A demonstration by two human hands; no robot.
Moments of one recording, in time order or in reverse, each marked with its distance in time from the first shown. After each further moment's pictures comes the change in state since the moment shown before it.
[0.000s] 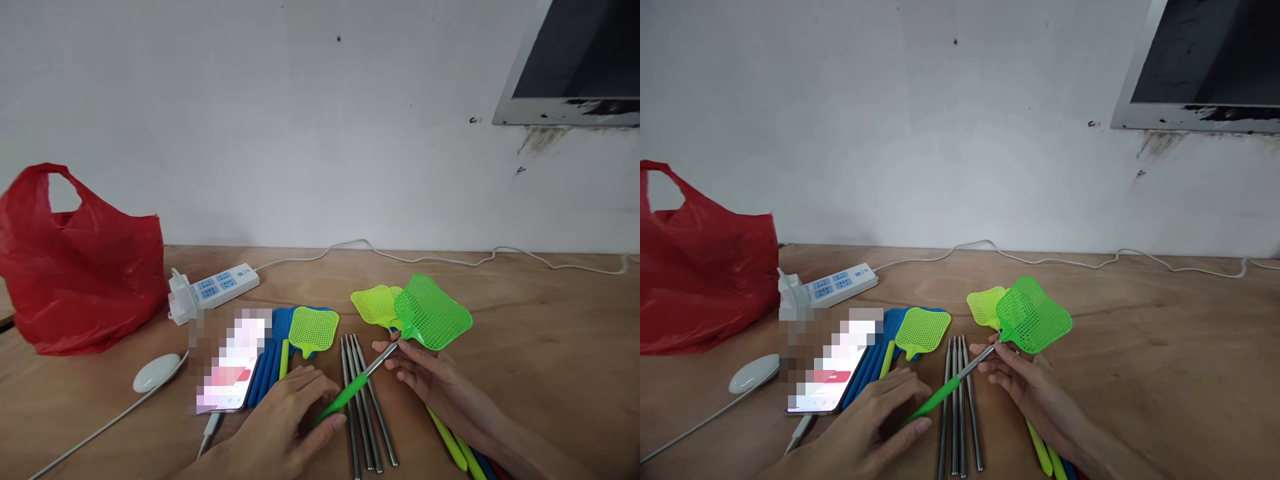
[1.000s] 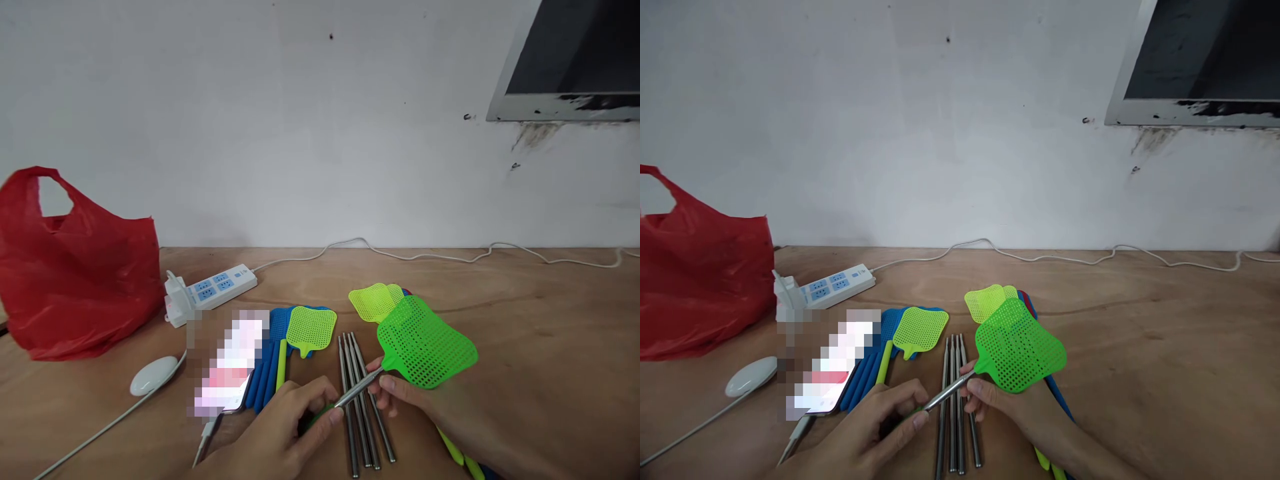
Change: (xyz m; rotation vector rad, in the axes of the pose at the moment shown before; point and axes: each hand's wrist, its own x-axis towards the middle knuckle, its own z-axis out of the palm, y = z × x) left_hand -0.005 -0.001 0.008 -0.120 -0.075 -0.215; right_hand -0.004 0.017 0.001 -0.364 -0.179 -0.090
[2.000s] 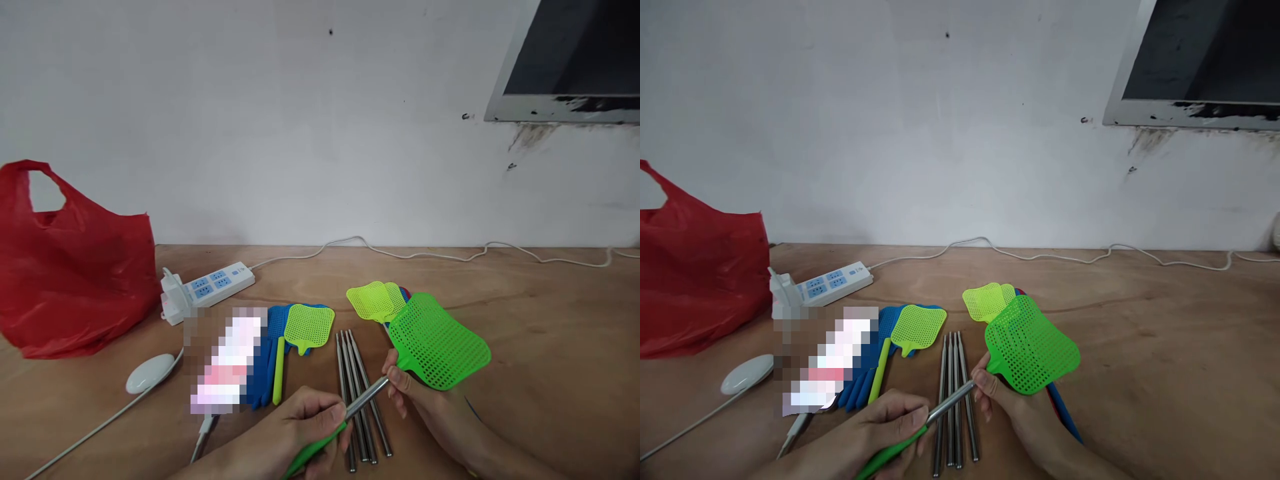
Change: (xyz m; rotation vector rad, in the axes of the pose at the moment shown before) left_hand 0.008 0.015 0.003 -0.979 -0.373 -0.310; right_hand -0.008 0.002 0.008 0.102 0.172 -0.068
